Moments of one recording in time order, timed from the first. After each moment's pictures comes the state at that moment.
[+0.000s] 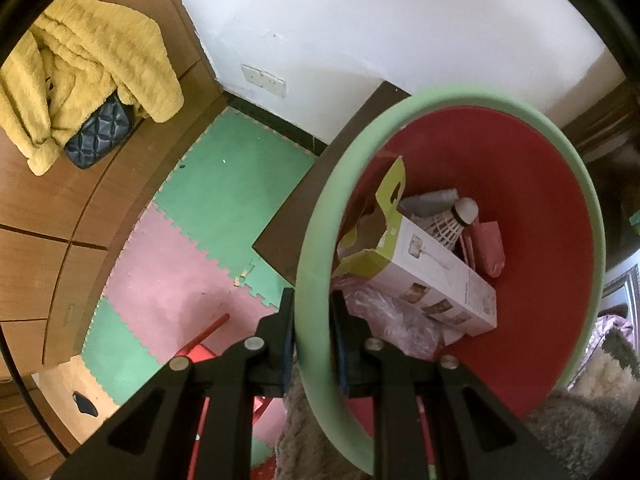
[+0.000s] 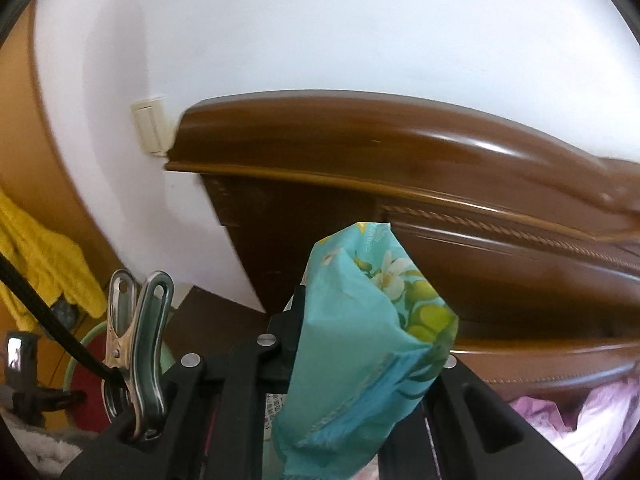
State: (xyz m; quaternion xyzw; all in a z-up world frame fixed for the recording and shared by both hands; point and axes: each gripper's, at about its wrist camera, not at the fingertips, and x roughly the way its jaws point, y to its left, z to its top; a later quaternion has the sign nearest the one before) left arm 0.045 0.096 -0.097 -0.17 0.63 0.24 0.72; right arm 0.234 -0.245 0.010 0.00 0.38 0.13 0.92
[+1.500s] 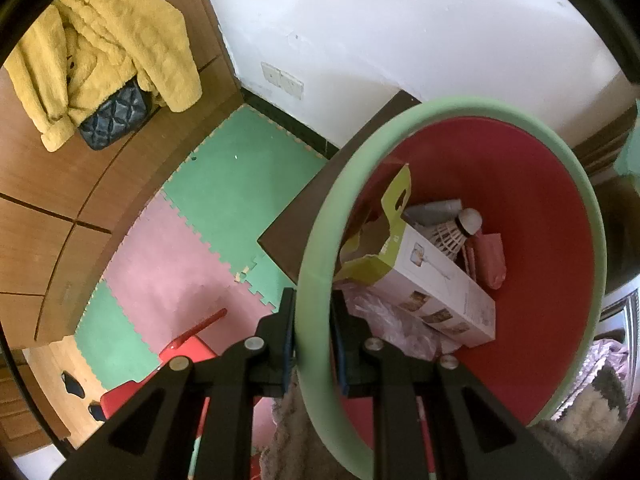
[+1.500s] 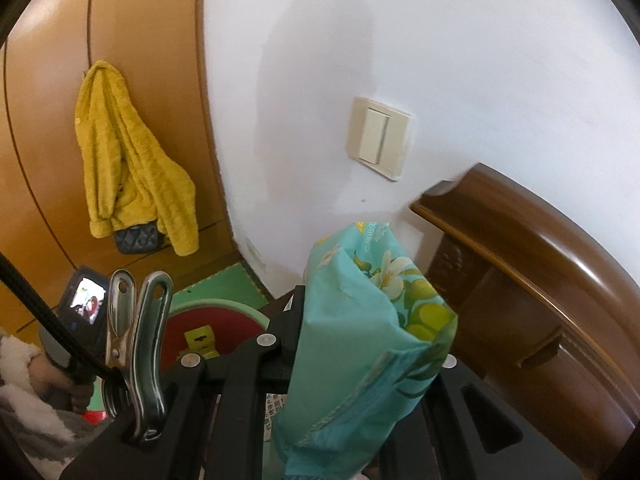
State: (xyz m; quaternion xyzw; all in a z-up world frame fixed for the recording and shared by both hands) left arm 0.036 0.092 -0.095 -0.19 0.61 0.28 0.72; right arm 0.182 -0.115 0.072 -0.13 0.32 0.37 0.86
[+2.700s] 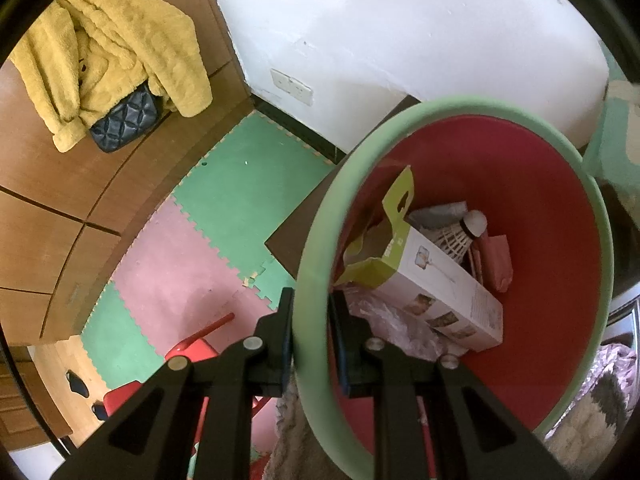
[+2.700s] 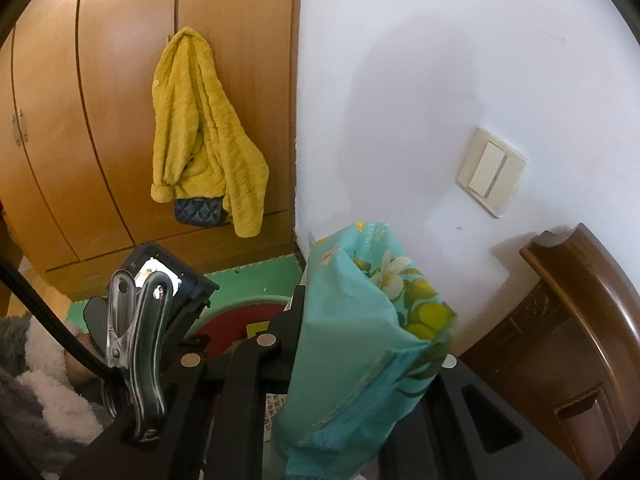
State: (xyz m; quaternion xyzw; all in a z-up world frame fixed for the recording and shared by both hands) left arm 0.035 0.084 -0.095 -0.18 0.60 0.30 0.72; right arm 0.139 -0.064 0.076 -0.19 0.29 0.48 0.81
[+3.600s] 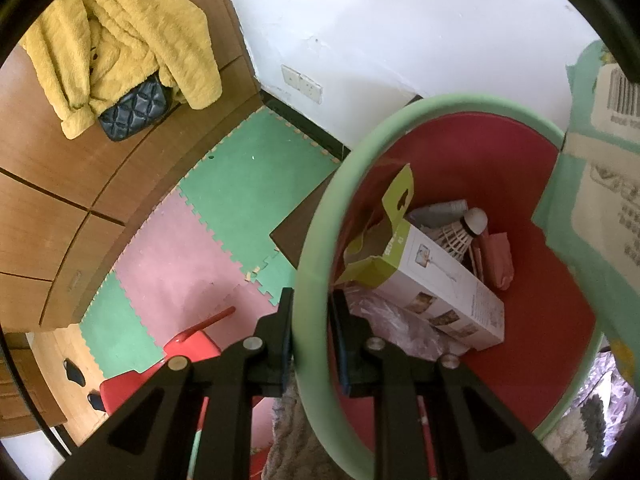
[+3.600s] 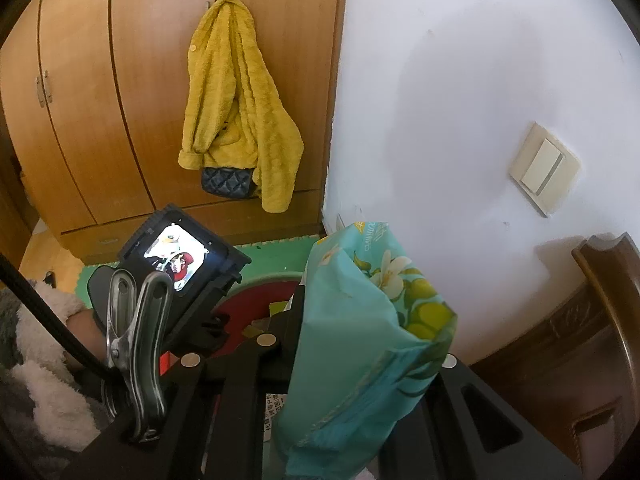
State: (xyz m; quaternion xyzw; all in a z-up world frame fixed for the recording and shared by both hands) left arm 0.028 0.079 -0.095 -0.19 0.60 0.32 0.71; right arm 0.120 -0.042 0.050 -0.23 0.30 0.52 0.77
